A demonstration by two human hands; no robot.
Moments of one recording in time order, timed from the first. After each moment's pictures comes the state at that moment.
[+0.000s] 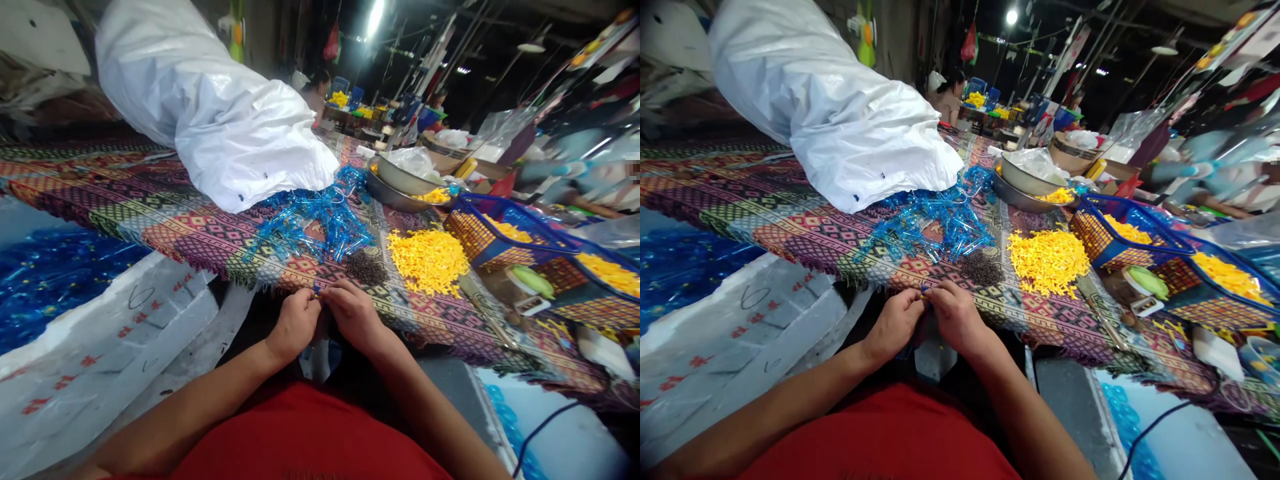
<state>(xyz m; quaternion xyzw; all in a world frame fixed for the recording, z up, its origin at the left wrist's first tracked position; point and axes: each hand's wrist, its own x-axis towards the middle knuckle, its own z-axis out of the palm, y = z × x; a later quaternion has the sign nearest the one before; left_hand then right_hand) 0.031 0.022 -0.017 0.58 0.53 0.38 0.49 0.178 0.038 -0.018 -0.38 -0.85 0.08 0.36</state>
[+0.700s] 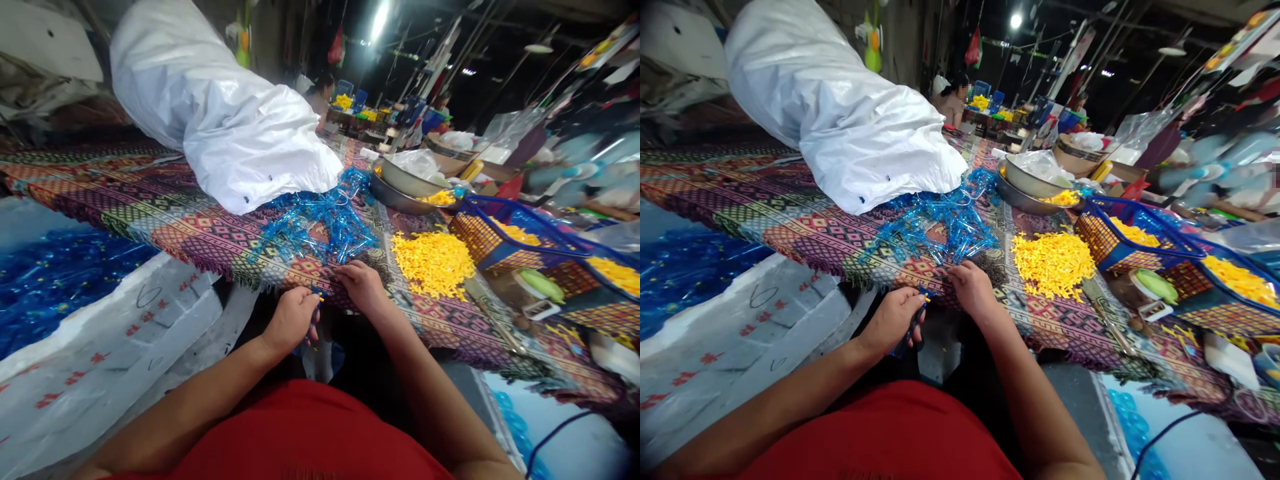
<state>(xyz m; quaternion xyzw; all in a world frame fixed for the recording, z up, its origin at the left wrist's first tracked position) 0.023 0.022 -0.007 0.50 0.52 0.35 0.60 0.198 0.087 -0.023 -0.50 -0.81 0.05 0.30</state>
